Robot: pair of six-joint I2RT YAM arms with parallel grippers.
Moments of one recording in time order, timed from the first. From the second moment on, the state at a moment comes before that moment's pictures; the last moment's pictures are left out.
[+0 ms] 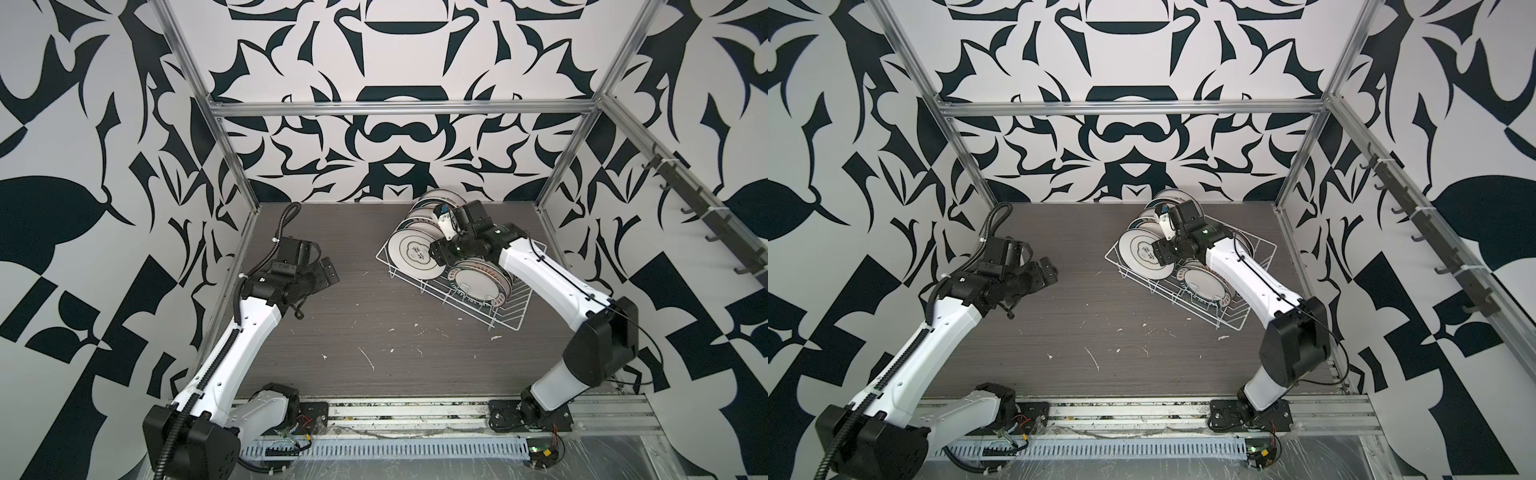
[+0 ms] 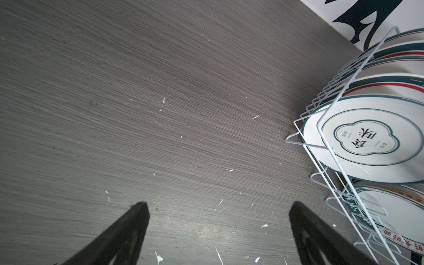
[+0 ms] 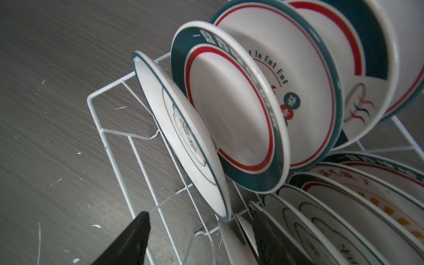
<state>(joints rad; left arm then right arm) -0.28 1.10 1.03 -0.84 -0.03 -0.64 0.47 1.63 1.48 -0.74 -0.07 -0.02</state>
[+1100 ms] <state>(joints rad) -0.28 1.01 0.99 -0.81 -0.16 -0.66 0.47 1.92 1.70 -0.76 -0.06 -0.21</state>
